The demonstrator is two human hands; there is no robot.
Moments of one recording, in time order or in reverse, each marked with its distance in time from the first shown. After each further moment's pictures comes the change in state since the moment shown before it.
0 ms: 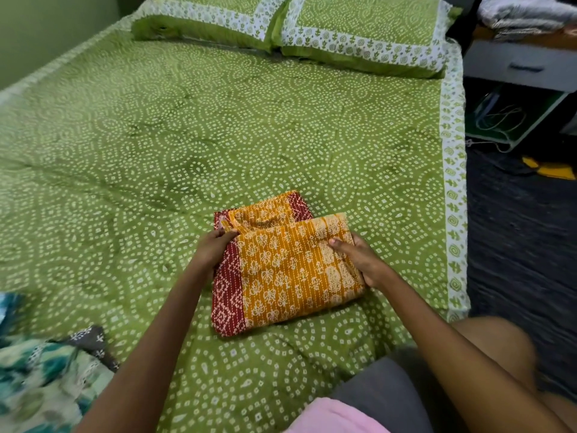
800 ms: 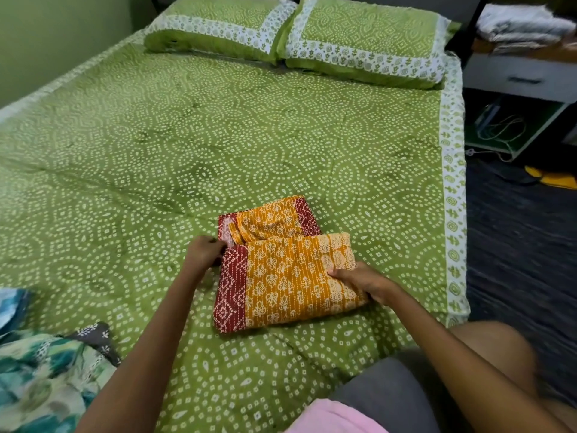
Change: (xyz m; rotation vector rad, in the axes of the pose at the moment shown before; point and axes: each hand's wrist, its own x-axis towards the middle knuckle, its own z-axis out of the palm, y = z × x) left_hand -0.007 0.002 -0.018 0.285 0.178 0.074; right_hand -0.020 0.015 -0.010 -0.163 -0.143 0.122
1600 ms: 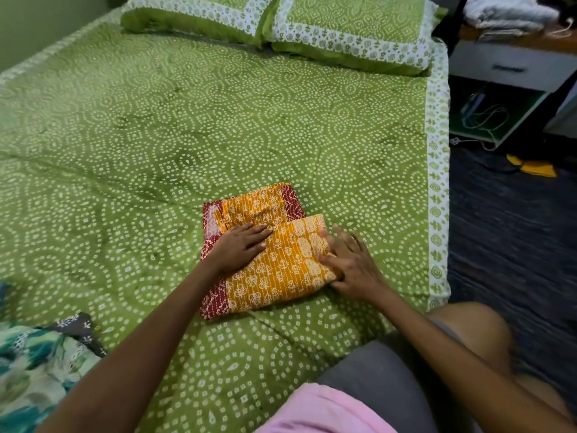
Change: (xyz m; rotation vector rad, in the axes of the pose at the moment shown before) left_hand -0.001 -0.006 0.062 0.927 -0.362 0.802; right_hand -0.003 0.035 -0.012 -1.312 0.335 -0.880
